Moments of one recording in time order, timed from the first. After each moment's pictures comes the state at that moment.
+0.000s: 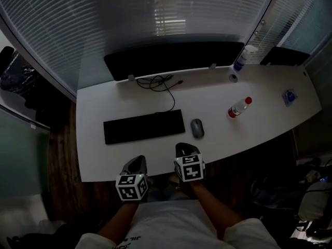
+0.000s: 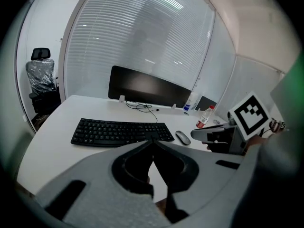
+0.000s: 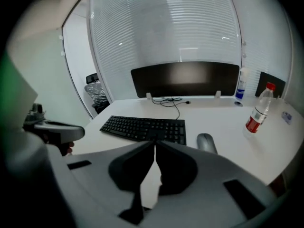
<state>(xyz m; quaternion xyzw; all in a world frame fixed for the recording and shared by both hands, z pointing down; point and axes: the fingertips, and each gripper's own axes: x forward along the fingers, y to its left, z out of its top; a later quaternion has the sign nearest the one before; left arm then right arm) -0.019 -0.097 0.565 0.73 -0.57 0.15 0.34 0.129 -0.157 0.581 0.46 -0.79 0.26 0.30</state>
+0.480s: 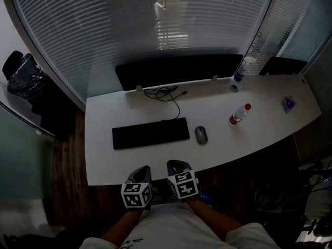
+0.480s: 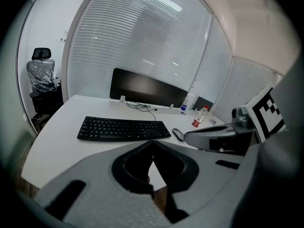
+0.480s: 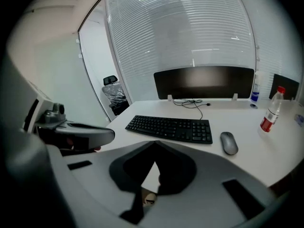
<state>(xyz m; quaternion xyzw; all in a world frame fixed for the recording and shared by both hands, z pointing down) -0.029 -0.057 0.551 0.74 -0.57 0.15 0.33 0.061 -0.085 0.553 0.40 -0.84 0.25 0.28</state>
